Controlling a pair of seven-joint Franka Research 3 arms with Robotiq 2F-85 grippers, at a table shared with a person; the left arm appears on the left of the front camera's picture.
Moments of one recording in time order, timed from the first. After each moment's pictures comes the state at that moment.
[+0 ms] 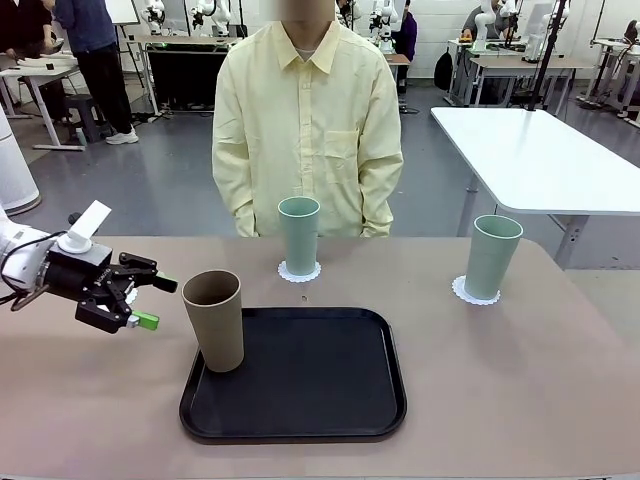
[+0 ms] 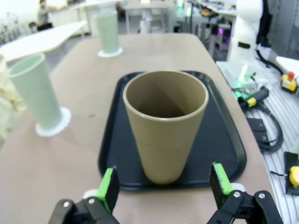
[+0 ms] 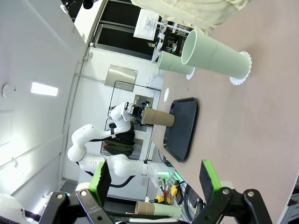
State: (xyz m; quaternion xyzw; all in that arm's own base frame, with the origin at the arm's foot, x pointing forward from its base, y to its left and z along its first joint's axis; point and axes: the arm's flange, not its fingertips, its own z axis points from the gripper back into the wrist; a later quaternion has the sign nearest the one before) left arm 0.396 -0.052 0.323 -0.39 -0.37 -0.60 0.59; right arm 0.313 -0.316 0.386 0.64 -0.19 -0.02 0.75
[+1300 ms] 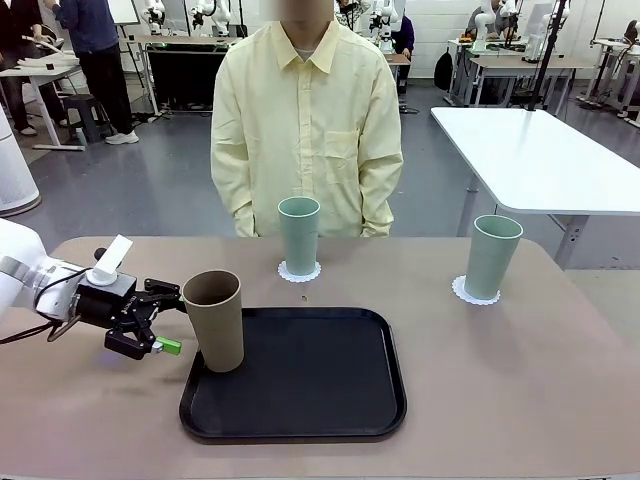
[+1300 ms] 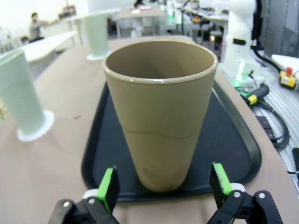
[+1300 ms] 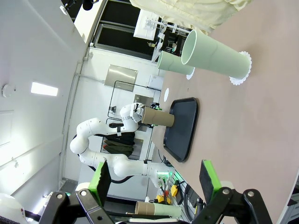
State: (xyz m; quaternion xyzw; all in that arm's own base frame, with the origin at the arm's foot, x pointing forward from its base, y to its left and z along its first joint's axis) left arm 0.403 -0.077 0.261 -0.41 -0.39 -0.61 0.56; right arm 0.313 -0.316 0.386 0.64 -0.19 -0.02 0.75
